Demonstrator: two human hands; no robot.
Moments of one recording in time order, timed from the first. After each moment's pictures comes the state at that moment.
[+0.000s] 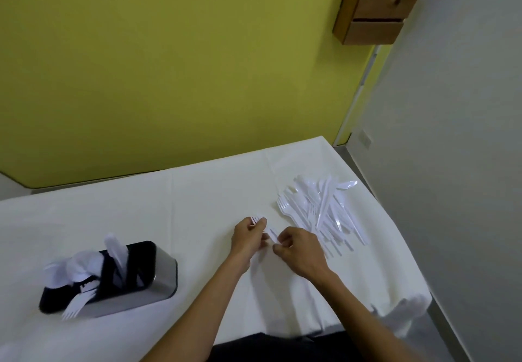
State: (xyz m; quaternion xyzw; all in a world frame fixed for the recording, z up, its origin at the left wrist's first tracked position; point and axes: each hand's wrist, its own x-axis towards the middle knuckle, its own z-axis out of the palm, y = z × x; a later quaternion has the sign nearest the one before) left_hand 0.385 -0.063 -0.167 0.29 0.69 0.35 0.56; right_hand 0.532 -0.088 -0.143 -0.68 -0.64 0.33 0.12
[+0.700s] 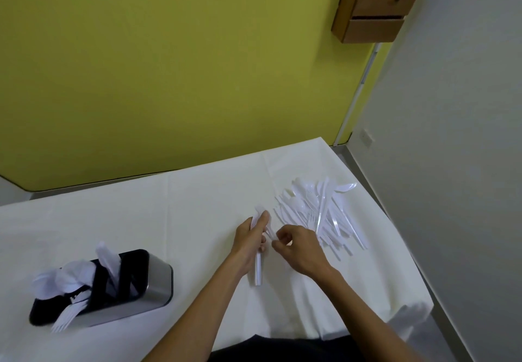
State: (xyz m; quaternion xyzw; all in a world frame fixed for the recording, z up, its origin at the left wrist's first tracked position) left_hand 0.396 -0.050 -0.166 0.25 0.65 0.37 0.61; right_hand 0.542 -0.069 -0.144 -0.64 -0.66 0.36 0.15
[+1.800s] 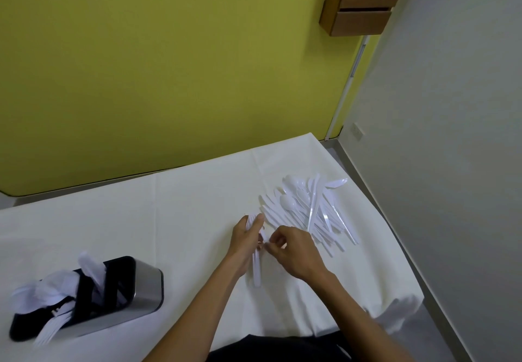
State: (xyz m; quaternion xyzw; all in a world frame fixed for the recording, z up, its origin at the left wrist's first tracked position) left_hand 0.407 -0.049 -0.170 0.30 0.65 0.35 0.60; right_hand 0.549 -0.076 -0.150 -0.66 -0.65 0.33 0.17
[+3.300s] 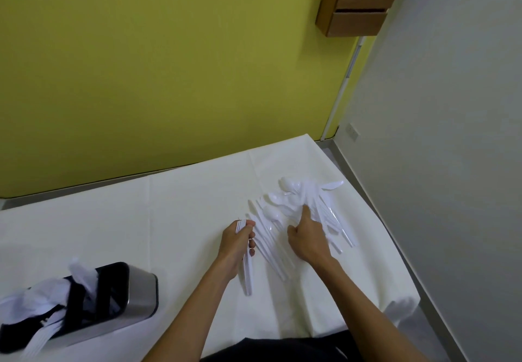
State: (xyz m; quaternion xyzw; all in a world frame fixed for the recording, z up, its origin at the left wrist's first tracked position) left_hand 0.396 -0.046 -0.166 0.24 0.66 0.36 0.61; right_hand 0.570 -0.046 -0.150 -0.74 -0.57 0.34 0.16
